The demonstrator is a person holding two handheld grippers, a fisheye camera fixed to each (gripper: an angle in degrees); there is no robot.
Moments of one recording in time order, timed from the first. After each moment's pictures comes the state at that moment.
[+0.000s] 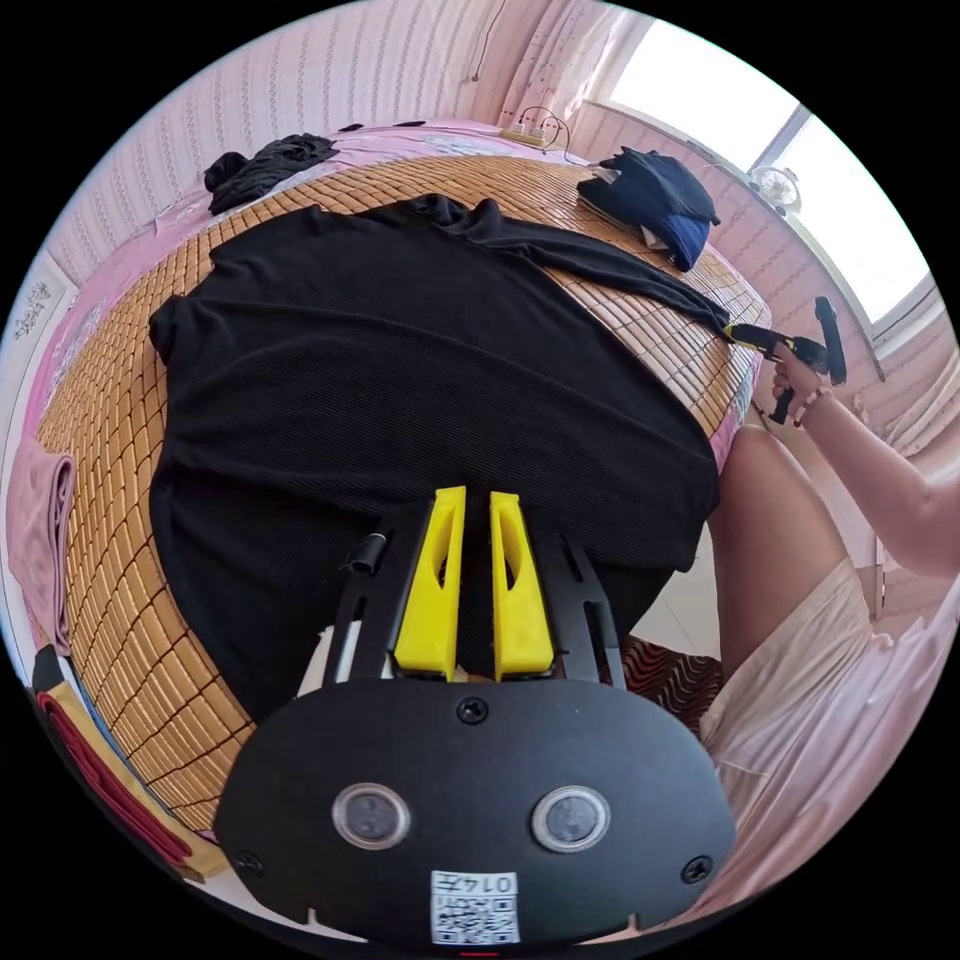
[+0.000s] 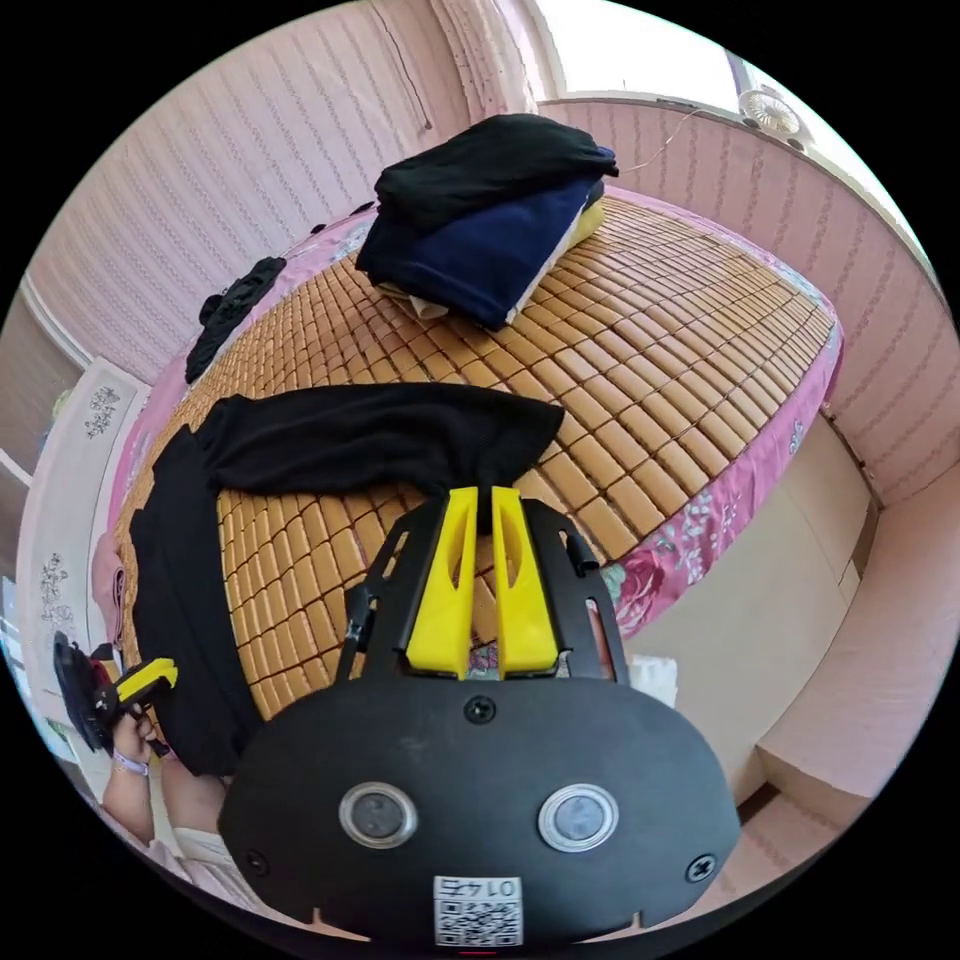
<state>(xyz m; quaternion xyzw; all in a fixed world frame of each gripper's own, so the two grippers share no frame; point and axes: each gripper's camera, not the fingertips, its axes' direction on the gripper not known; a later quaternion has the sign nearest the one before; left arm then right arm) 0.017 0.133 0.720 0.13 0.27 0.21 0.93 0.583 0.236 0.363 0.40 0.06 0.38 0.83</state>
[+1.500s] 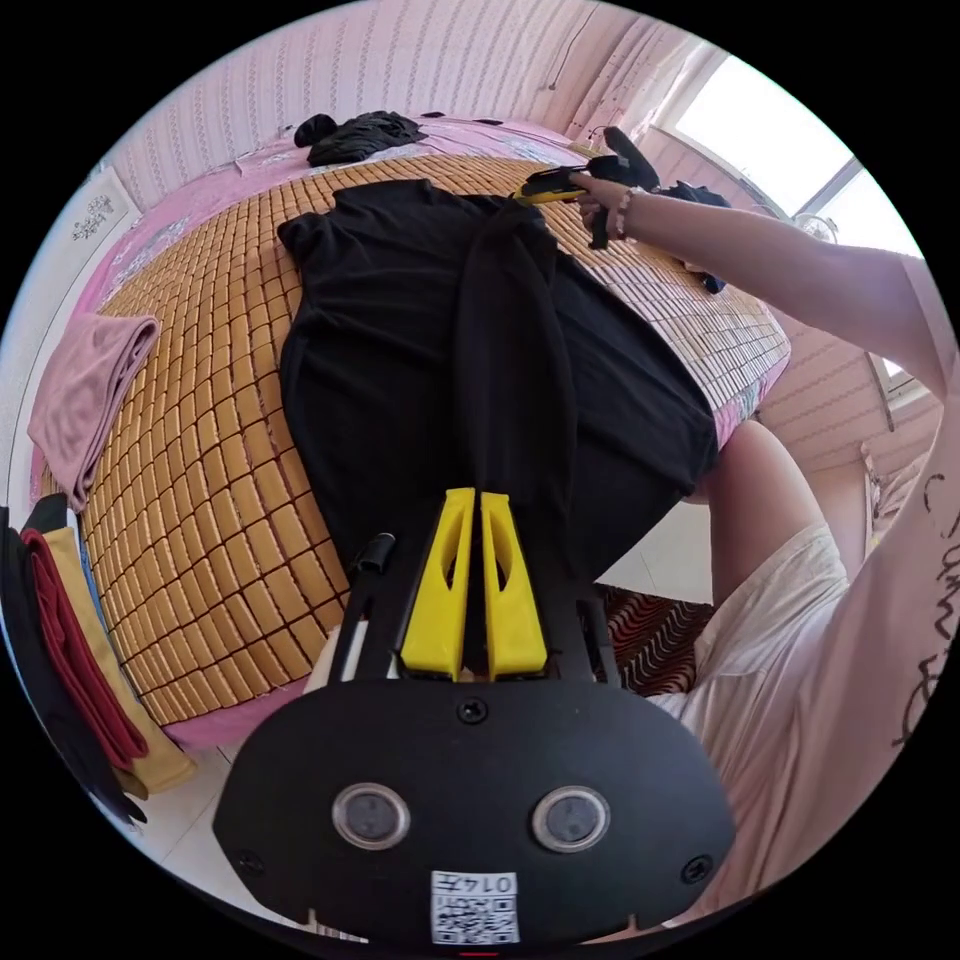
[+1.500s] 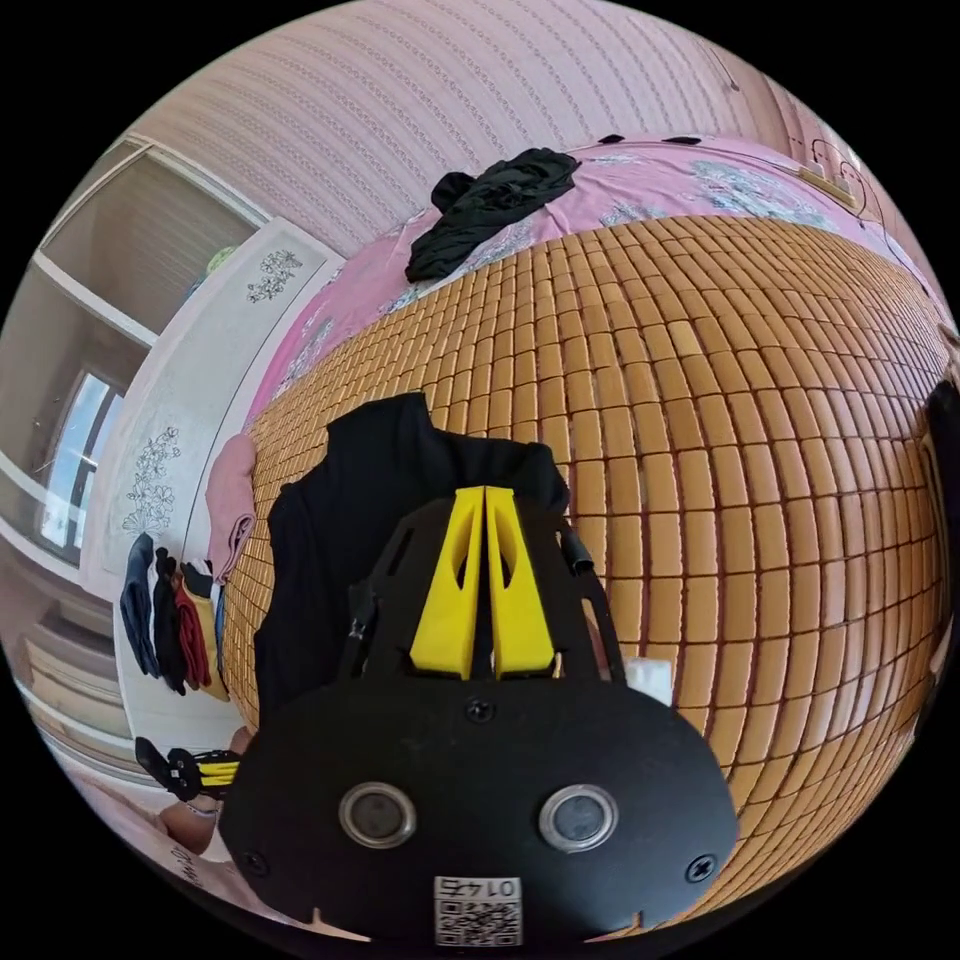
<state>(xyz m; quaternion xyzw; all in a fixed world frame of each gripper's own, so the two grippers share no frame) -0.153 0.160 0.661 0.11 0.27 0.13 0.95 0.400 -0.107 0.310 0.34 -0.10 0.09 0.93</state>
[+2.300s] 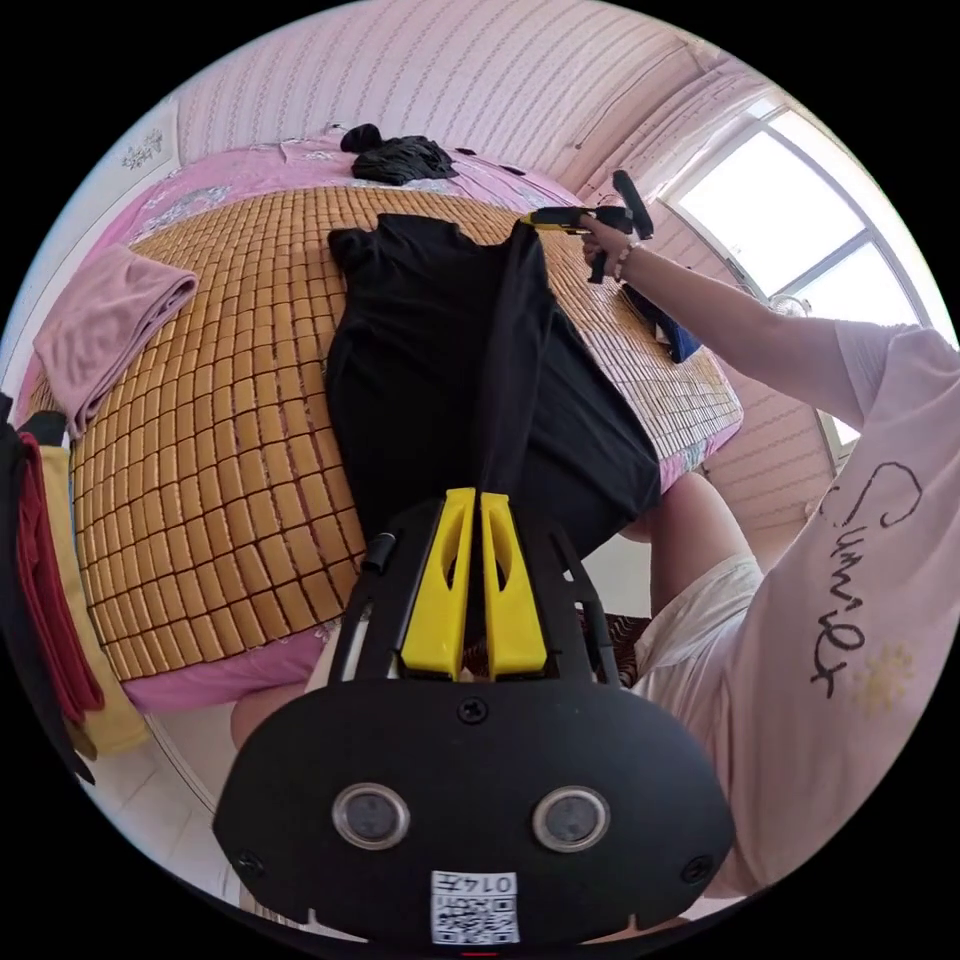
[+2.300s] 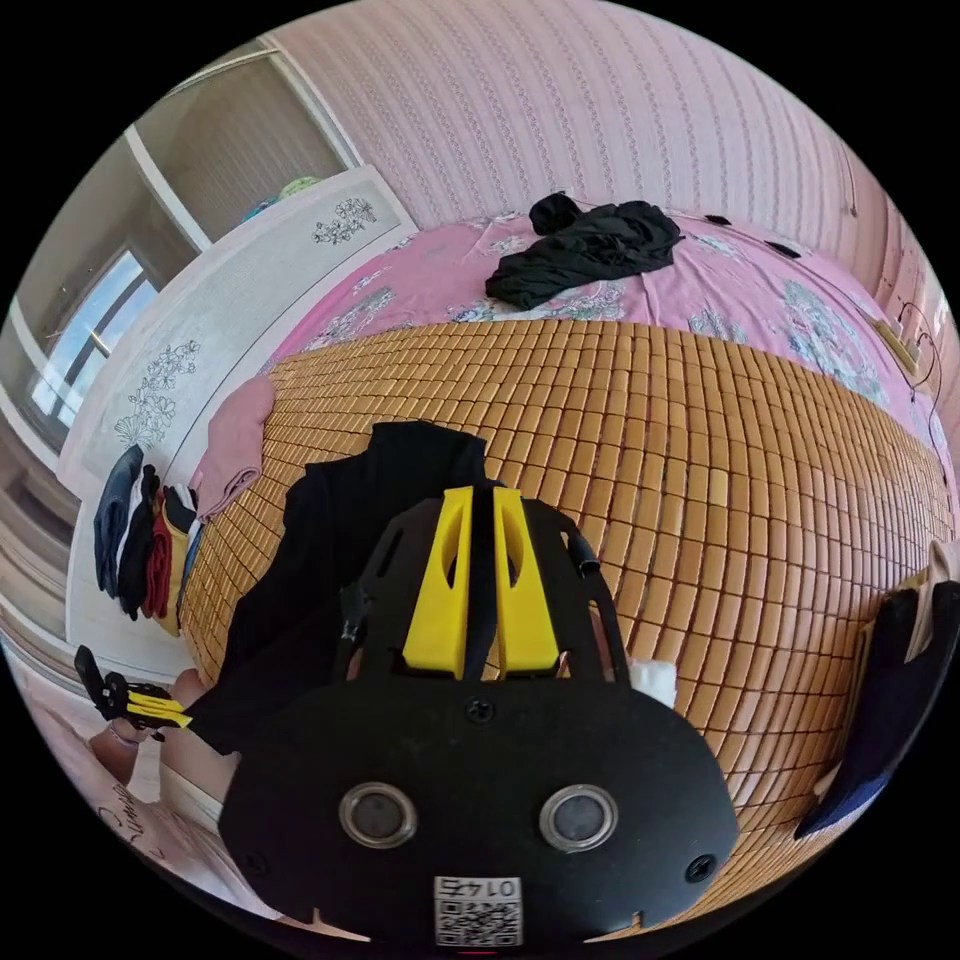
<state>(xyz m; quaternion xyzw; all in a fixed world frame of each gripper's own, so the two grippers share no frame) -0.257 0.150 0.622 0.13 0.35 0.06 0.92 0.402 -0.188 0.246 0.35 0.00 -0.03 0.94</state>
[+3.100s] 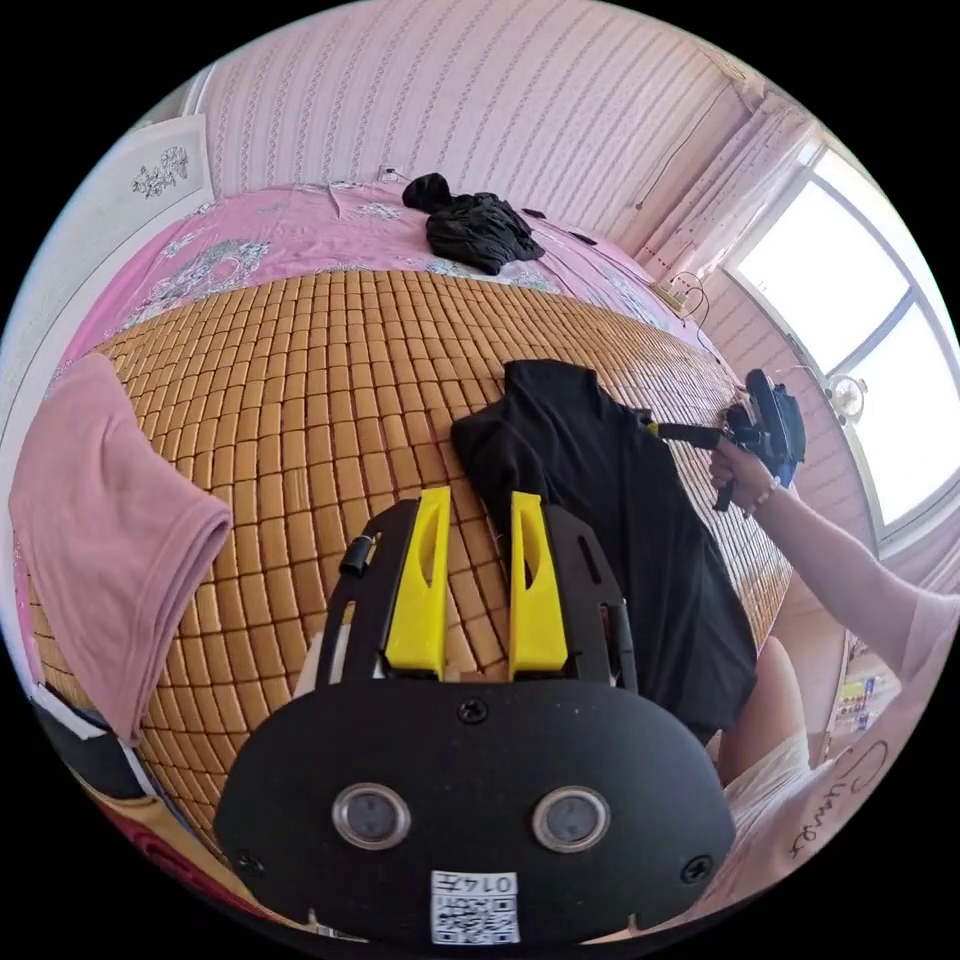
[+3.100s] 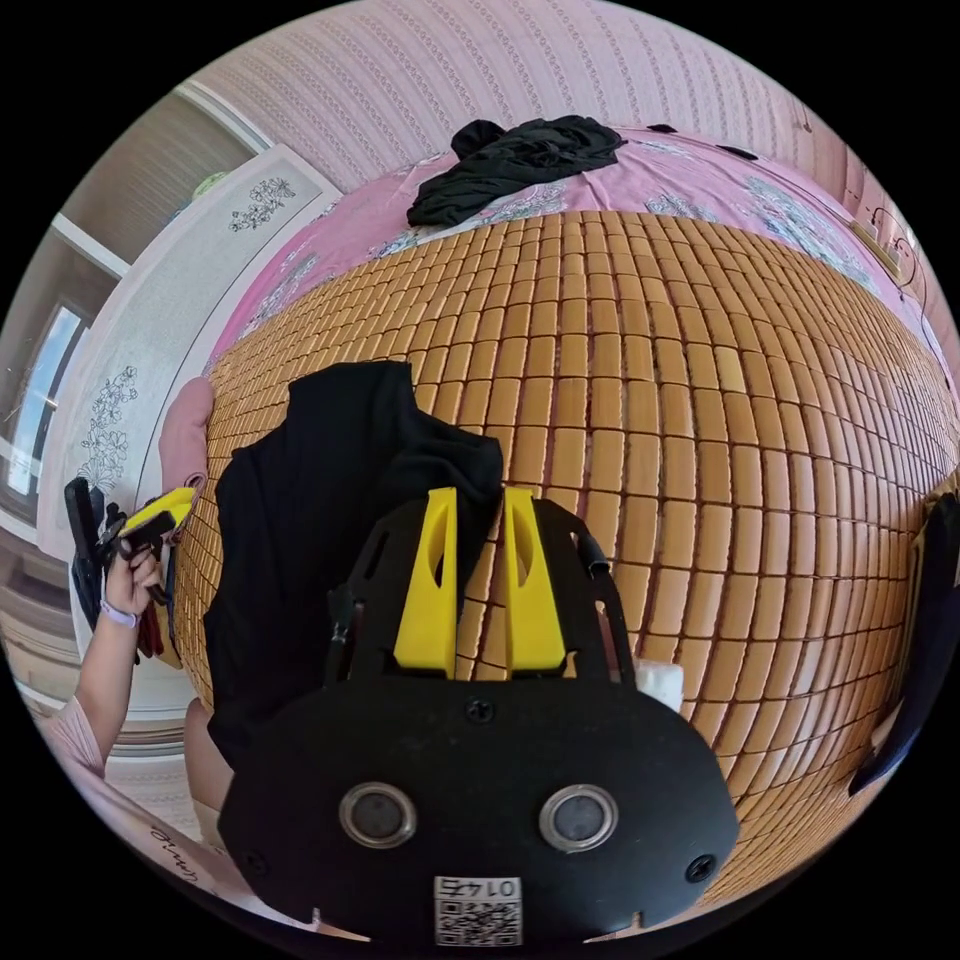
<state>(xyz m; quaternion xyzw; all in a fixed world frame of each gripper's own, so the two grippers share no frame) -0.348 -0.153 0.665 0.19 0.32 0.01 0.93 0.490 -0.252 0.304 0.28 -0.01 0.06 0.96</state>
